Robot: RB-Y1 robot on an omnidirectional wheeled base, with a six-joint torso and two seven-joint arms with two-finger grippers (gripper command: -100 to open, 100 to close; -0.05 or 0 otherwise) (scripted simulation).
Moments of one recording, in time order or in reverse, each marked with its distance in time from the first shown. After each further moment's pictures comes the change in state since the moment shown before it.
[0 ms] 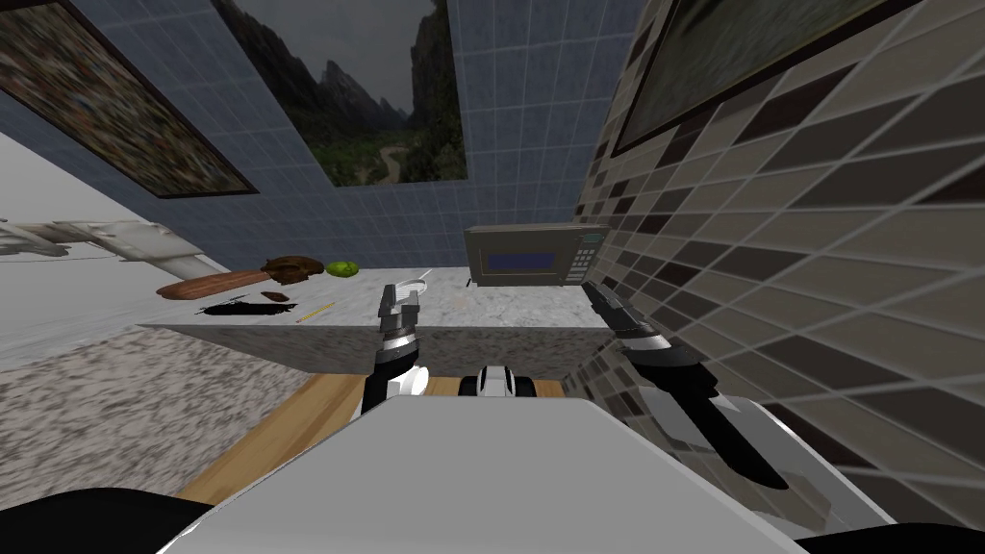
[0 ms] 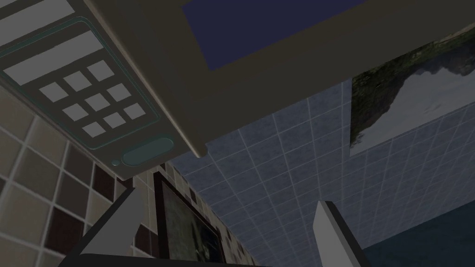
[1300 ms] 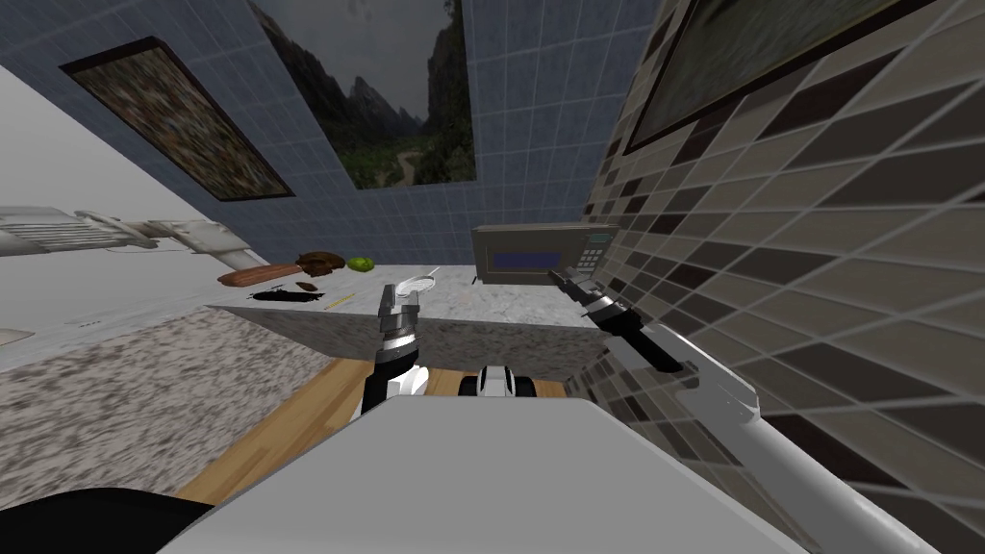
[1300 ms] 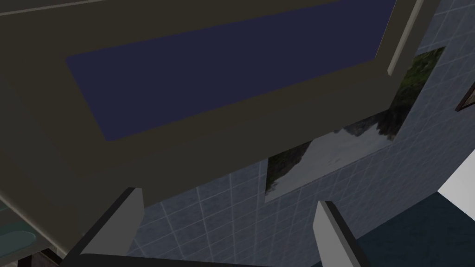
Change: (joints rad) left arm 0.000 0.000 0.000 0.000 0.000 0.000 0.000; right arm -0.359 -0.354 0.209 0.160 -0.151 0.170 0.291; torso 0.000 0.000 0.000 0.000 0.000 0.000
